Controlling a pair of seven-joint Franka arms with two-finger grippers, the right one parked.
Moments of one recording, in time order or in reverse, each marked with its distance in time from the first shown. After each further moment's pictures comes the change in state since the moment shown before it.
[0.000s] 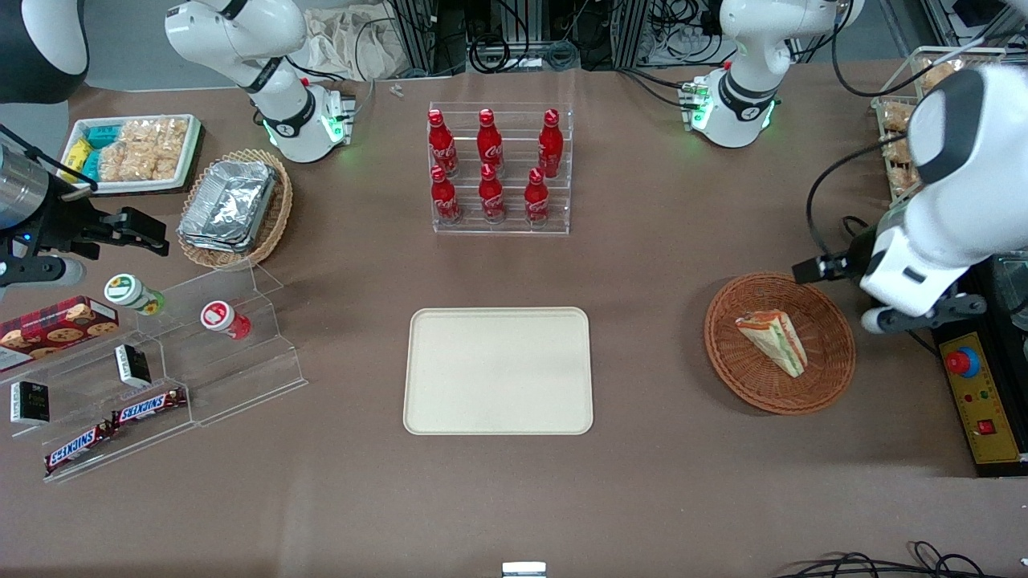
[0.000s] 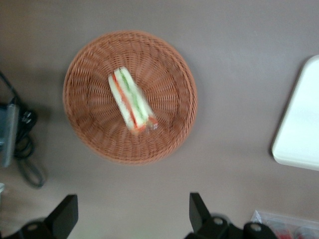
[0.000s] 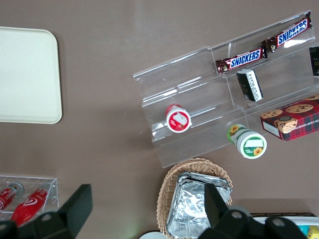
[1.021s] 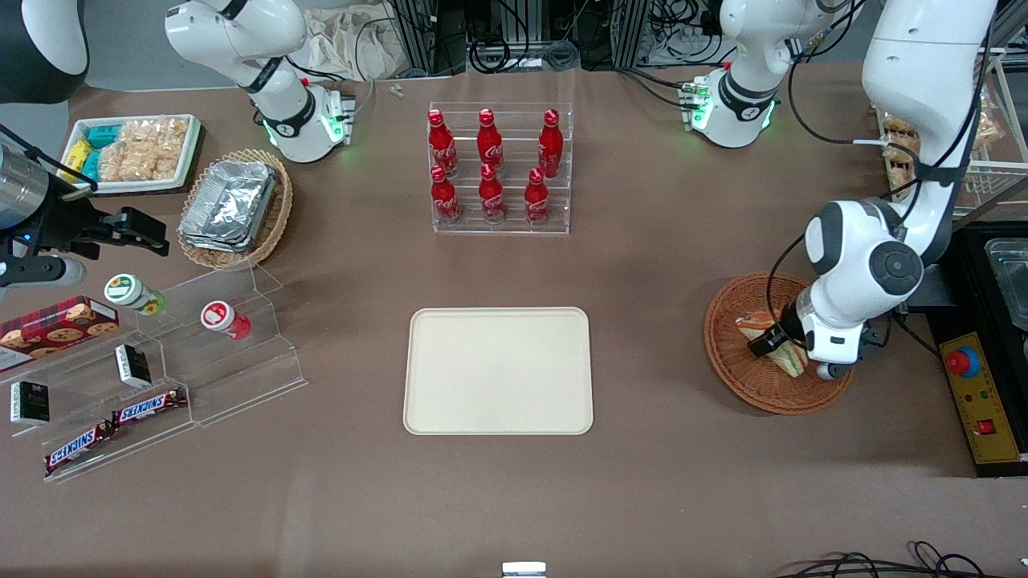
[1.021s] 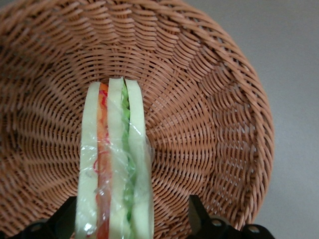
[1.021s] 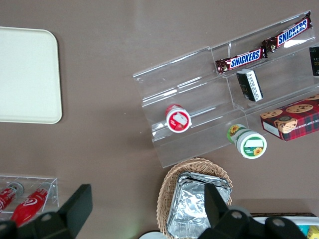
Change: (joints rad) arm 0.004 0.222 0.067 -0.376 0.003 0.712 -0.379
